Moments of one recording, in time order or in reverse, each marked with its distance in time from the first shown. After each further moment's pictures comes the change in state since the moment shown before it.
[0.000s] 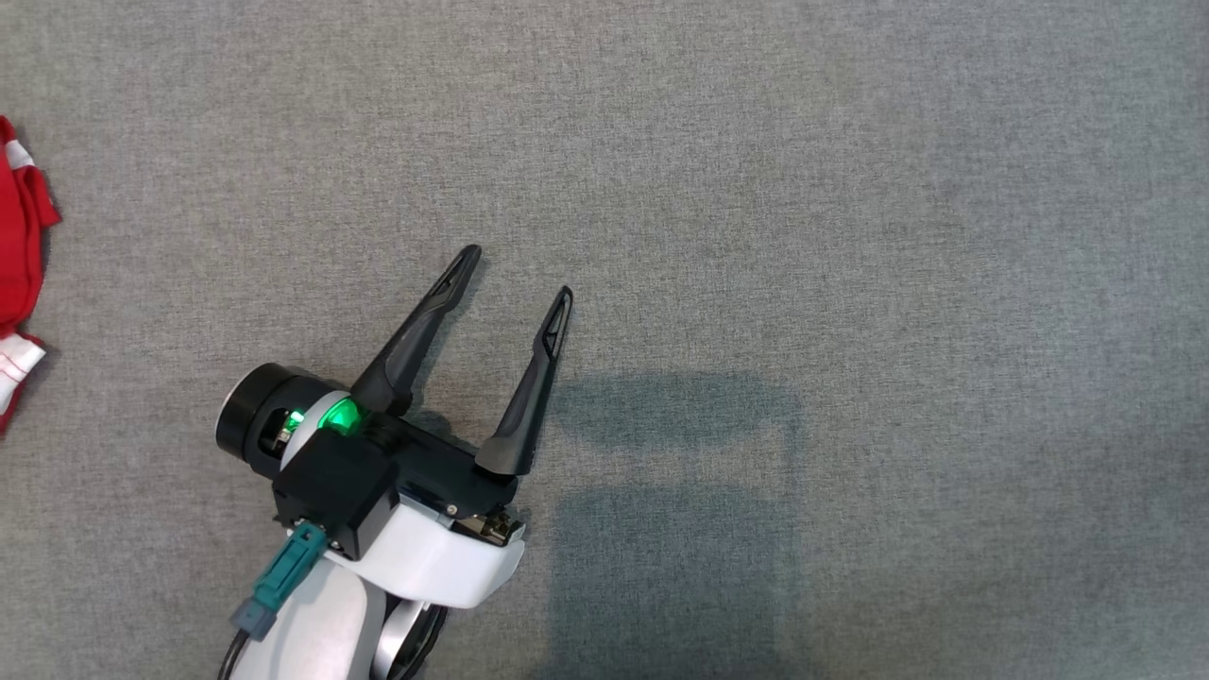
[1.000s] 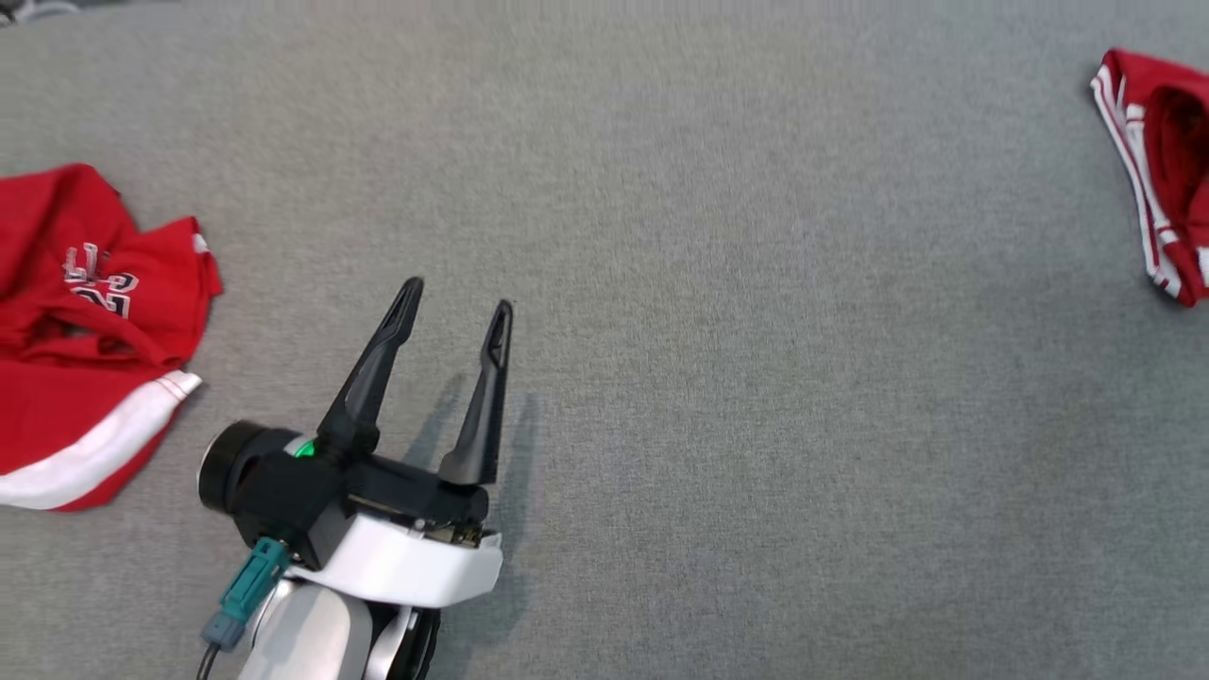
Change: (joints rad) left arm 0.059 -0.015 0.039 0.030 -0.095 0.084 -0.022; right arm 0.394 0.322 -0.282 -0.532 -0.319 0.001 -0.001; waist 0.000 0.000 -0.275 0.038
